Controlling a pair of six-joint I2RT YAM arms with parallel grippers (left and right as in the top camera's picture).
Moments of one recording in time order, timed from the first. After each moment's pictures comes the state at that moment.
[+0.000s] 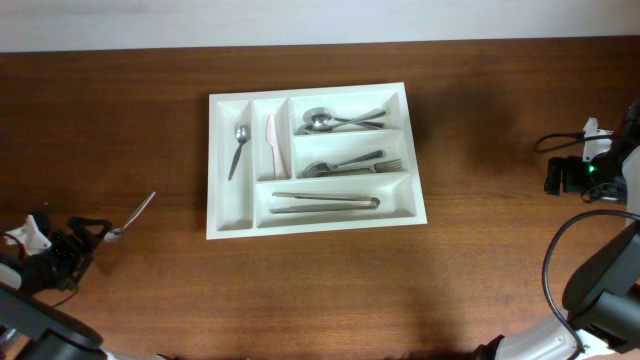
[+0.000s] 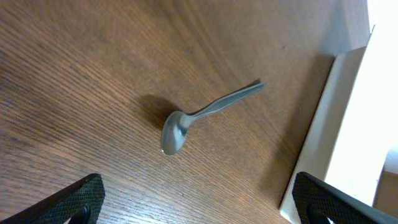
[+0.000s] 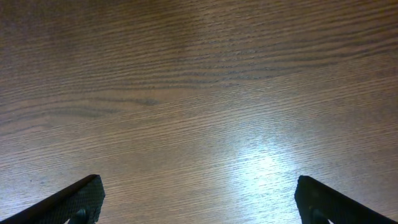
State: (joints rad) left arm 0.98 1.78 1.02 -0.69 0.72 0.15; right arm -0.57 1.85 1.49 -1.02 0.00 -0.37
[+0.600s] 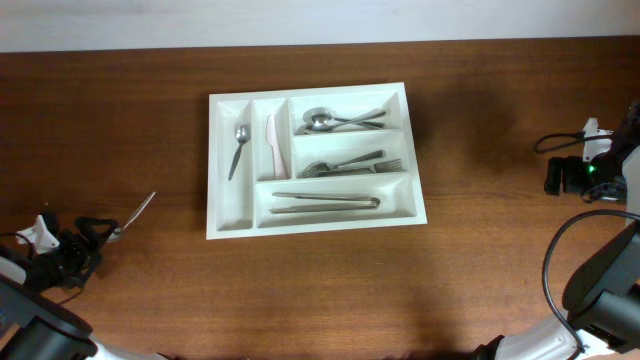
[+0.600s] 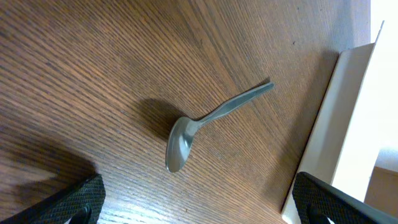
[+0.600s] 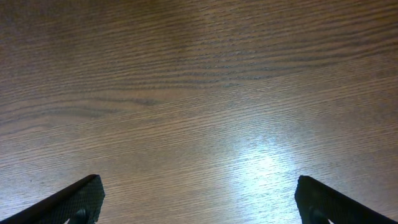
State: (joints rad) left arm 0.97 1.86 1.02 -0.65 0.75 0.14; right arm -0.57 1.85 1.49 -1.02 0.00 -0.37
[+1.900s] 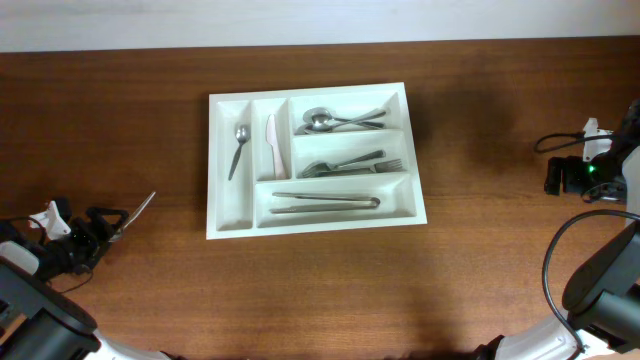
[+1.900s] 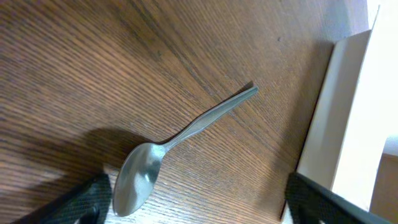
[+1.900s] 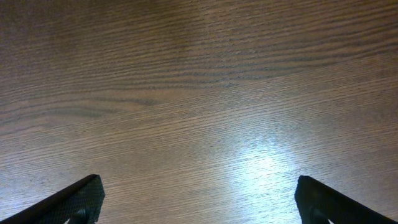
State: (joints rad) left arm 0.88 1.87 1.02 -0.59 0.75 0.12; right arm -0.57 1.85 1.49 -1.02 0.00 -0.37
